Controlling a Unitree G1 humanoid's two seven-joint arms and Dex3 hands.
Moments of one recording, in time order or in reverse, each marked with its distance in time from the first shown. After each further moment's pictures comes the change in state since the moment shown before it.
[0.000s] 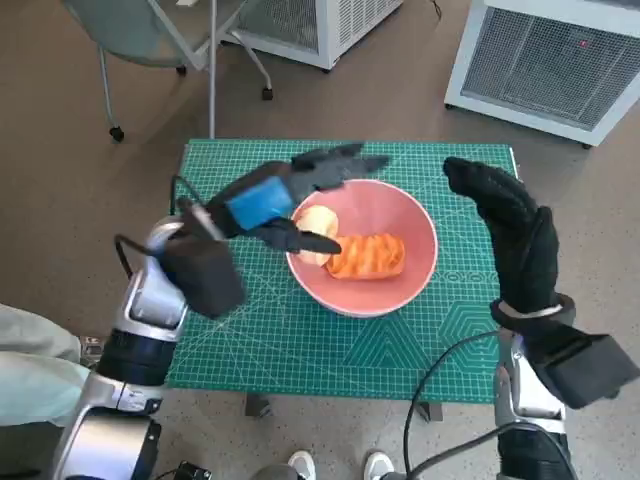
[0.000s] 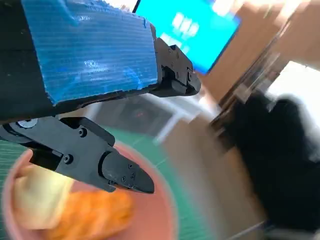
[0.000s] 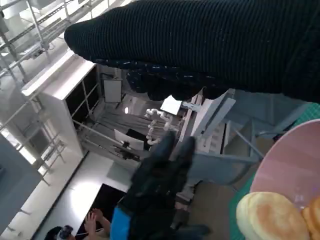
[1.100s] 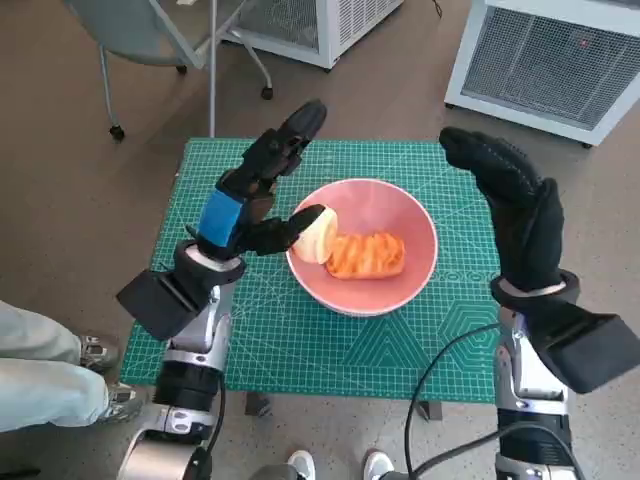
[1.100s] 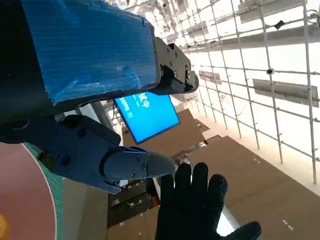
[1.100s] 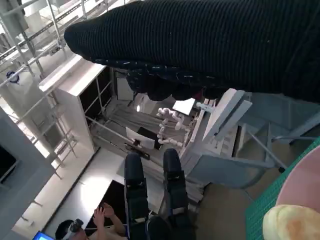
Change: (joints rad) left arm 0.109 -0.197 0.143 0.076 -0.184 -0.159 0.086; right arm -0.087 -0.005 -0.001 0.000 -0.009 0.021 -0.001
